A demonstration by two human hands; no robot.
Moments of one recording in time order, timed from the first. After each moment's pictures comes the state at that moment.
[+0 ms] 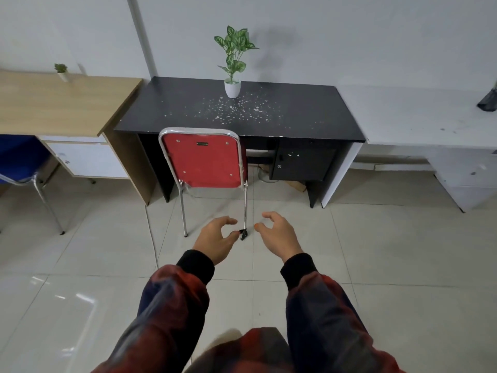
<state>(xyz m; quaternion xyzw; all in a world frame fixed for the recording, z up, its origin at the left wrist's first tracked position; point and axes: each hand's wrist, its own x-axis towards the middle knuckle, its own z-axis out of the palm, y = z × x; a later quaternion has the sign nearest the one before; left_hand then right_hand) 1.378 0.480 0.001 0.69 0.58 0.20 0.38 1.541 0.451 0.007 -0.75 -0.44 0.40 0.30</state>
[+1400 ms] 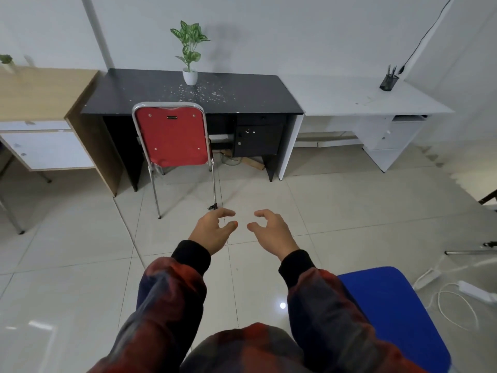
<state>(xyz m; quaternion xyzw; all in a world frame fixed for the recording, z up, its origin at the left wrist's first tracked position) 1.317 0.256 0.022 0.72 0.49 0.19 0.45 1.471 0.189 0.016 -0.79 -0.39 0.35 0.31</state>
